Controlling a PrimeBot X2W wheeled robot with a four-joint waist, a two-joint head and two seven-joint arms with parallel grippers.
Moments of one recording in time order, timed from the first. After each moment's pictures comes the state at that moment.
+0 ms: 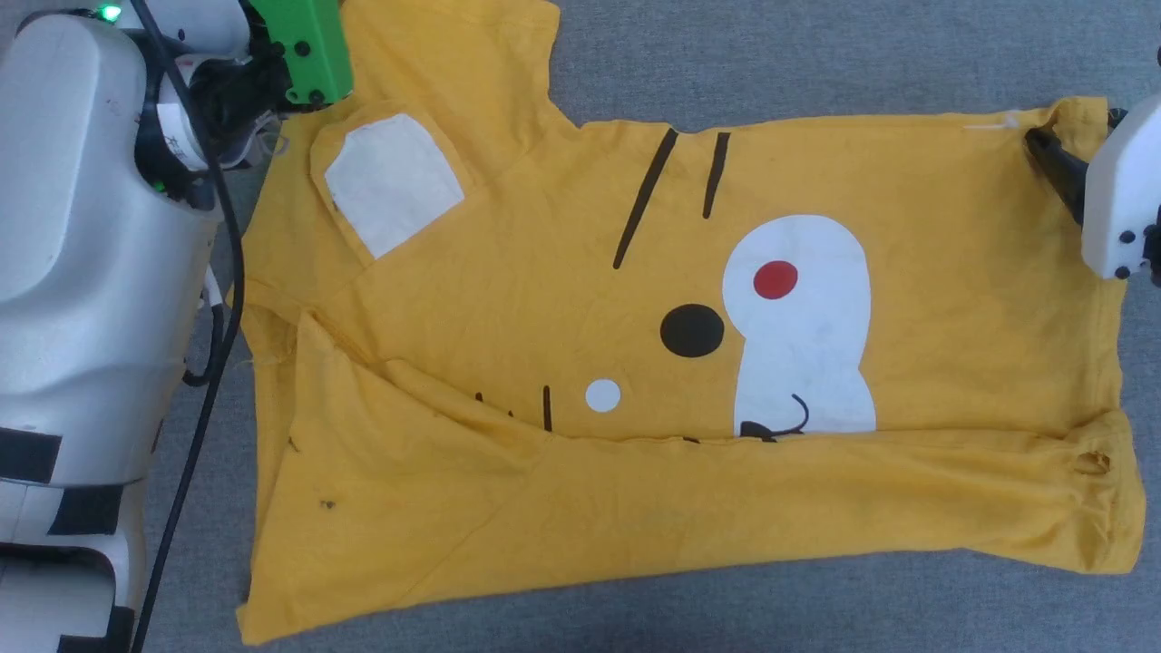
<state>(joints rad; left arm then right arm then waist) -1.08 0.39 -0.41 0.28 -0.71 0.20 0.86 -0.70 -0.45 0.07 0.17 0.34 0.13 0.84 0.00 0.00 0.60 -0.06</state>
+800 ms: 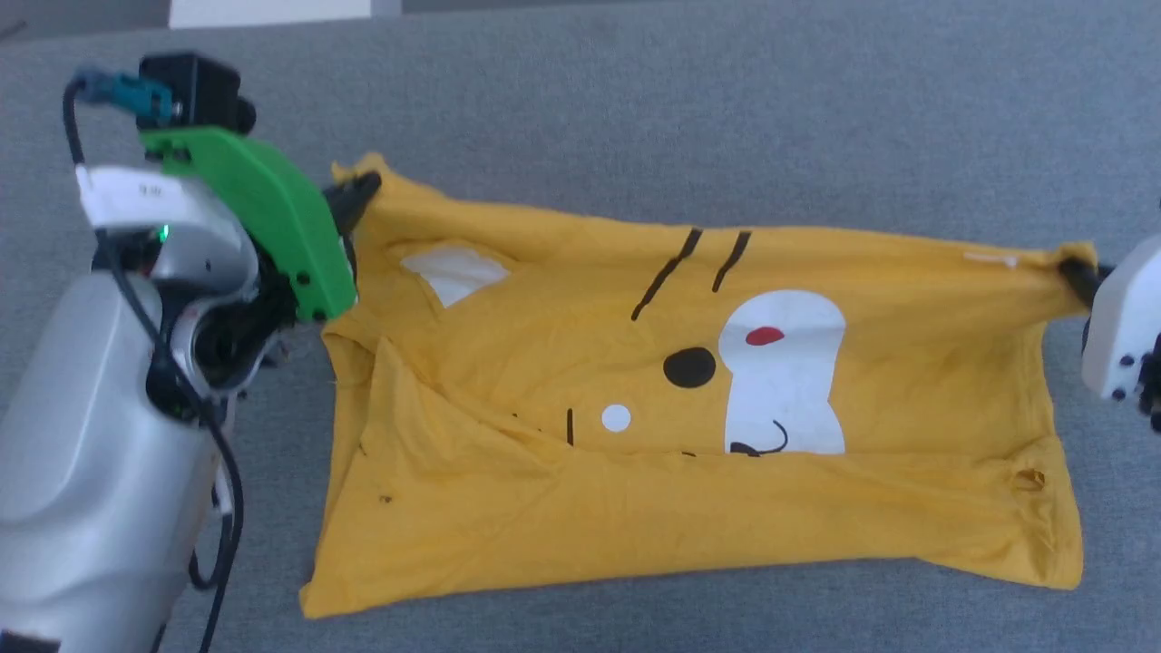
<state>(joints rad) -0.67 0.44 -0.32 0.05 -0.85 0.12 0.70 -0.47 -0.43 -0.05 0.16 0.40 0.13 0.76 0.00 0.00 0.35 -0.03</state>
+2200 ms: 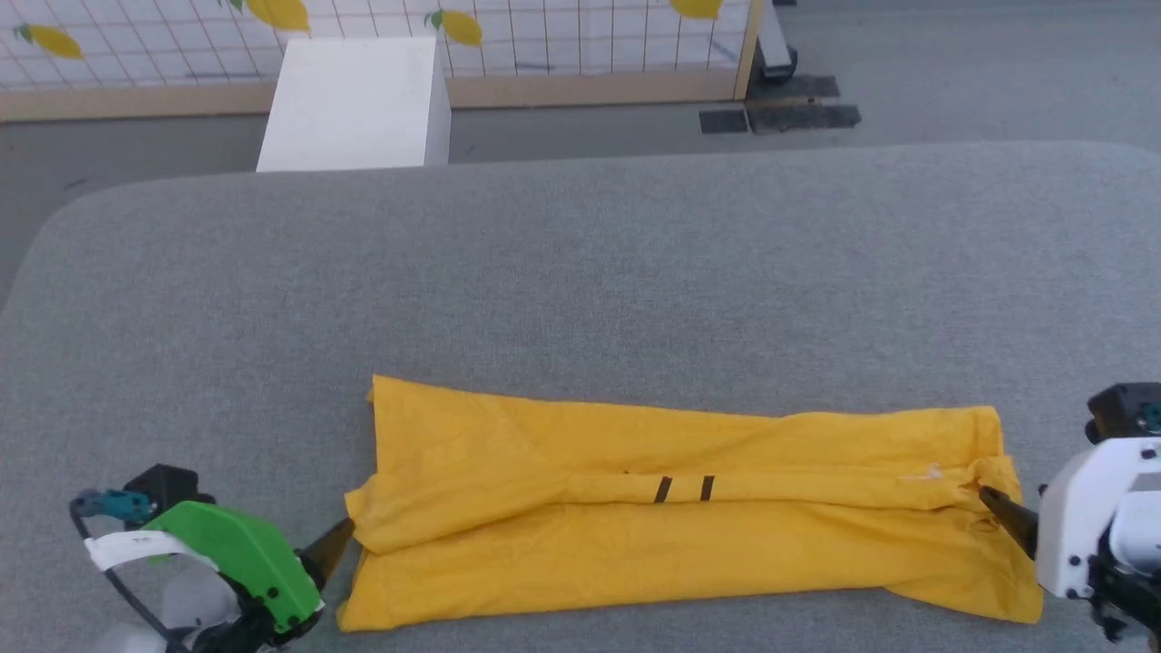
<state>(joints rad) -0.01 0.41 -0.17 -0.01 -1.00 0.30 0.56 -0.14 -0.36 -0.06 0.20 0.44 0.13 0.74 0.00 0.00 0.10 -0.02</state>
